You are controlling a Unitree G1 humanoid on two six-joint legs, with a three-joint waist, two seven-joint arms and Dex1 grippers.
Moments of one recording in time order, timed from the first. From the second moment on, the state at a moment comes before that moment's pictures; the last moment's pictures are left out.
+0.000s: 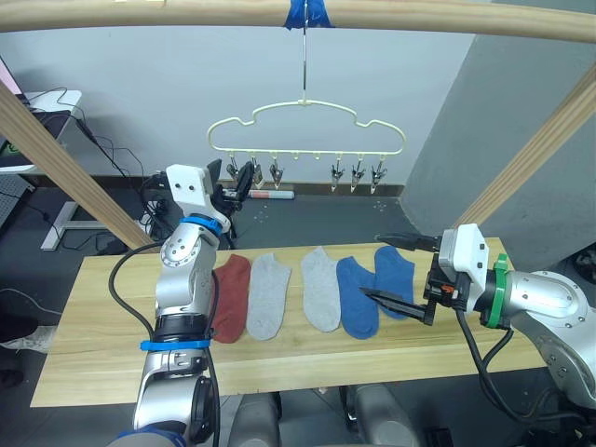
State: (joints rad) left arm -0.55 0.23 0.22 0.24 -0.31 0.05 -0.34; right arm -0.14 -0.72 -0.04 -0.67 0.54 0.52 0.82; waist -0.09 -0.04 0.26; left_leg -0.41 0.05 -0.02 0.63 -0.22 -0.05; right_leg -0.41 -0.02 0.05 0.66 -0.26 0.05
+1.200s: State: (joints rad) left arm -0.49 0.22 0.21 0.14 -0.29 0.09 -0.29; right arm -0.21 -0.70 -0.01 -0.68 0.58 0.59 0.77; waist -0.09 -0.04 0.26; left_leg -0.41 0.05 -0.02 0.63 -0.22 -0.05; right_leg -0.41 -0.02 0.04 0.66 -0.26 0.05
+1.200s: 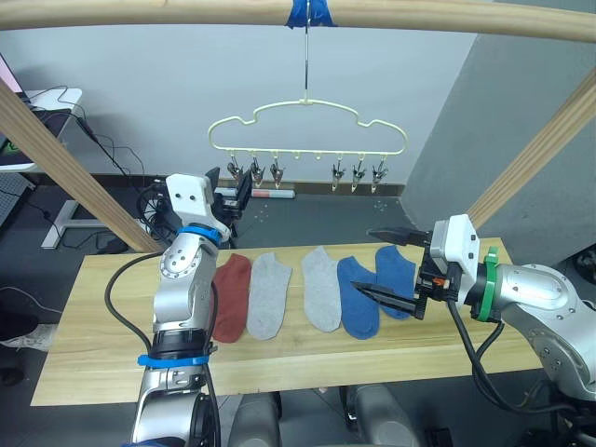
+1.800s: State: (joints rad) left arm -0.54 0.21 0.21 0.21 -0.29 0.04 -0.30; right arm -0.21 -0.69 -0.01 -0.68 0.61 0.60 0.75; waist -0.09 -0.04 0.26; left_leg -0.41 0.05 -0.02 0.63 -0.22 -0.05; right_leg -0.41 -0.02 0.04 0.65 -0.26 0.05
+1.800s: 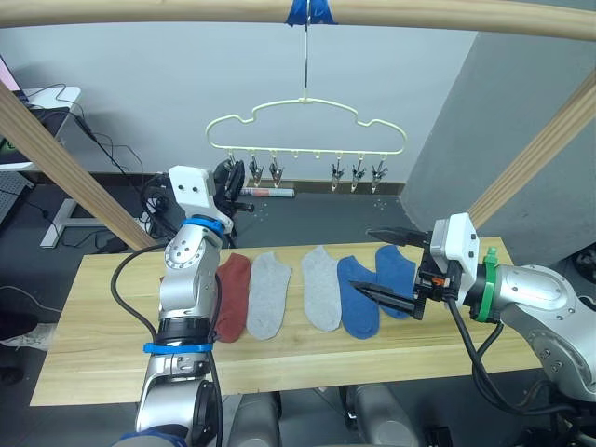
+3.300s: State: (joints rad) left arm -0.46 0.33 0.17 0.00 -0.38 0.26 -0.45; right arm -0.36 -0.20 -0.03 0.37 0.11 0.39 0.16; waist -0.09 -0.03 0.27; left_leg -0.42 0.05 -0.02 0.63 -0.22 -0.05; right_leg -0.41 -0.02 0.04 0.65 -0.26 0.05
